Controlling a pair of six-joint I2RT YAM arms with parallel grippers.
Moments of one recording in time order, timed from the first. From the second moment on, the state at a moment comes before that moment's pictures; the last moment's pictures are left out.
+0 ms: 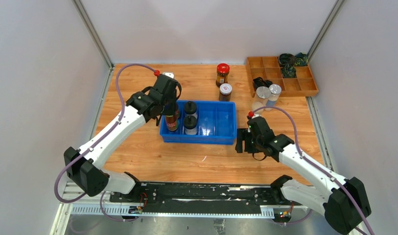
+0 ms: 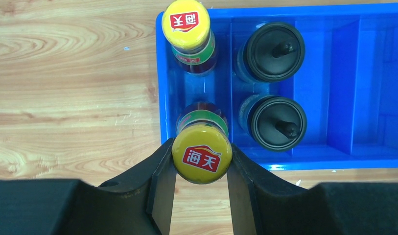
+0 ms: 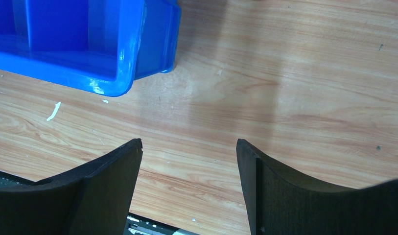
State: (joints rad) left arm -0.60 1.36 1.36 -0.87 -0.36 -0.42; right arm 0.57 0.97 0.60 -0.55 0.06 0.45
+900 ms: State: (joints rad) left arm -0.60 1.36 1.24 -0.76 -0.37 -0.43; right arm 0.57 0.96 0.56 -0.54 0.05 0.45
